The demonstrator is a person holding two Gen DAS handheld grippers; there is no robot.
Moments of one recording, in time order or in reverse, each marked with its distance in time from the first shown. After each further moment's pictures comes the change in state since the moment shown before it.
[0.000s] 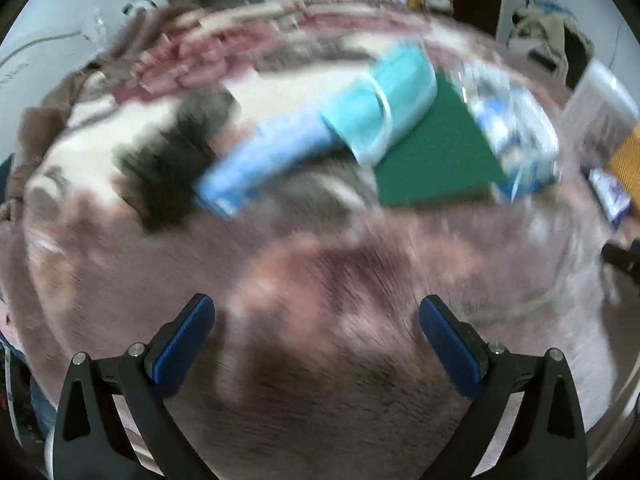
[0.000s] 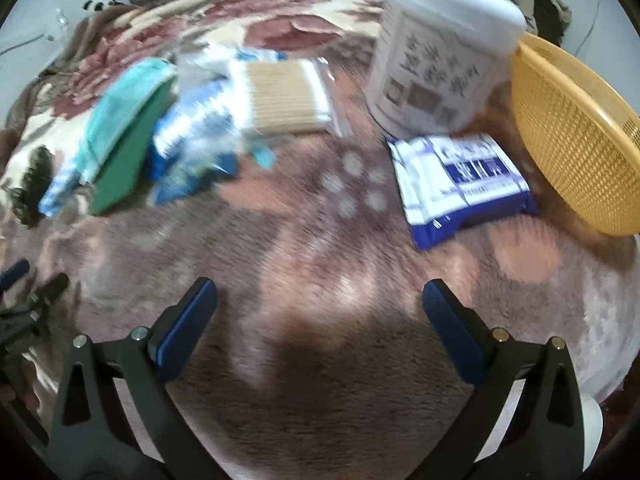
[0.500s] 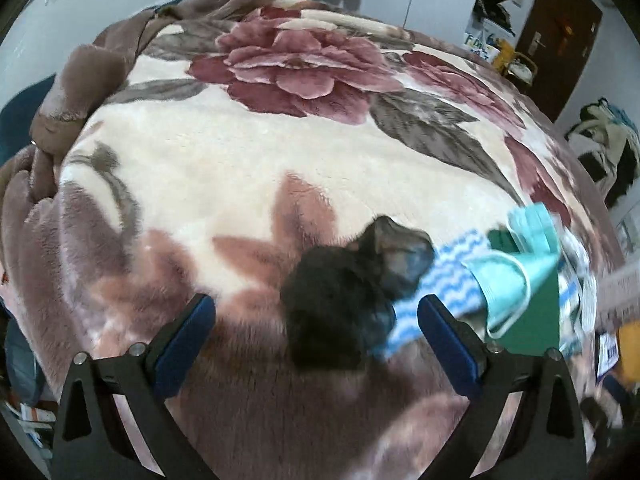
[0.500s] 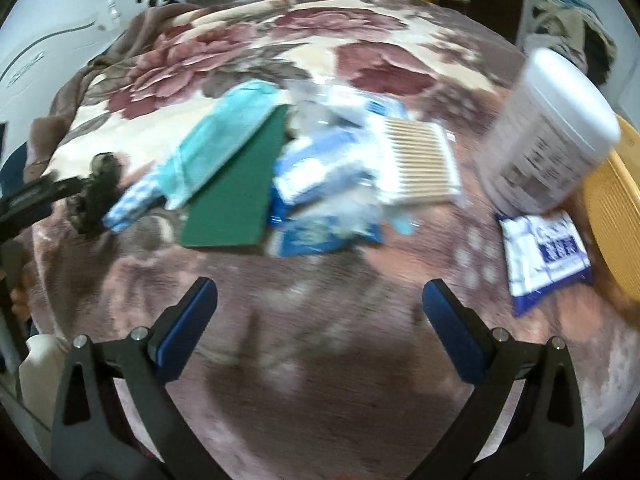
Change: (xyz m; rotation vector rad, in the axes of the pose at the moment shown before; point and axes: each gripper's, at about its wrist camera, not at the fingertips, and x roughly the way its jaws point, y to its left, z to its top) left arm 0.031 0.135 0.076 -0.332 0.040 0.007; right arm -0.002 0.080 0.034 -0.117 -0.038 0.141
